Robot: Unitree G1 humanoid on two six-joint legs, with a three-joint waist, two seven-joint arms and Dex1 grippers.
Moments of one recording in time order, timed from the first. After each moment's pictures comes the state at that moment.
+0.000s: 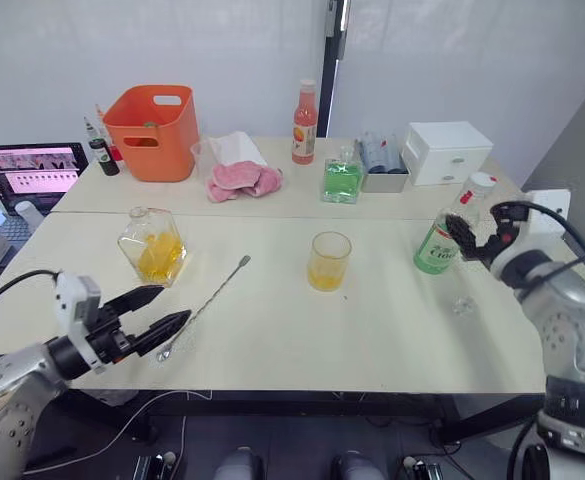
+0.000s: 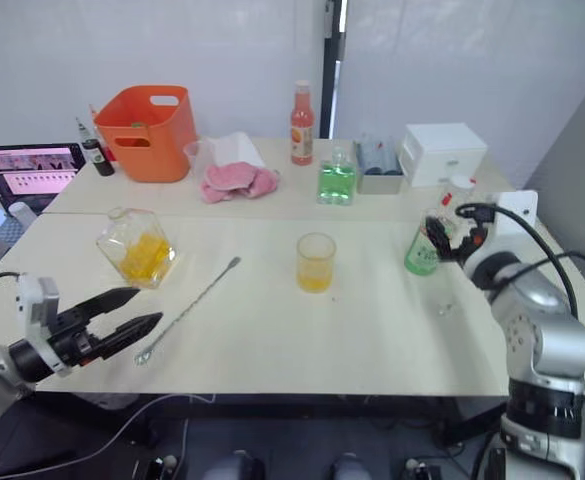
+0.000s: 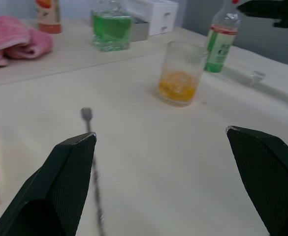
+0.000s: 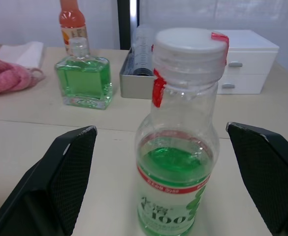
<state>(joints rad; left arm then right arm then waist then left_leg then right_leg) 0.02 0.72 0.39 -0.37 -0.80 0.52 -0.92 -0.55 -0.57 -0.34 -0.02 0.40 0.64 0.29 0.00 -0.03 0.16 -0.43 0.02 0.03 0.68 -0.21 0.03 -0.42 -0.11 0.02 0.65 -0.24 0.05</state>
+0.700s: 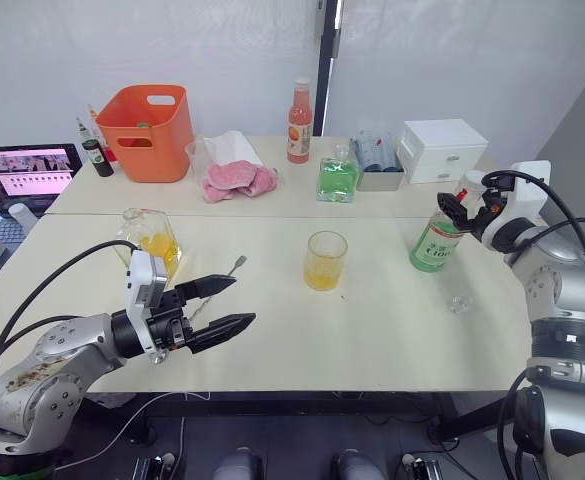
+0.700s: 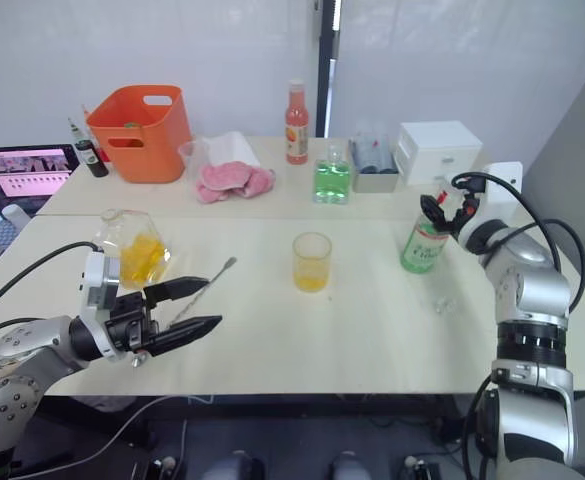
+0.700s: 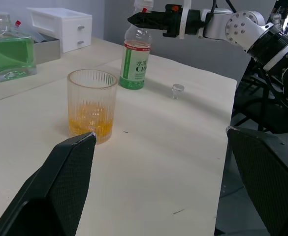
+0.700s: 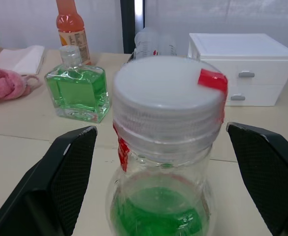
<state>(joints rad) -0.10 0.72 0.26 -0.47 -0.87 0.61 -0.91 -0.76 -0.61 -0.29 0.38 0.34 0.45 0.44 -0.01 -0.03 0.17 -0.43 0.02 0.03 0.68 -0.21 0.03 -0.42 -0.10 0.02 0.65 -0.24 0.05</state>
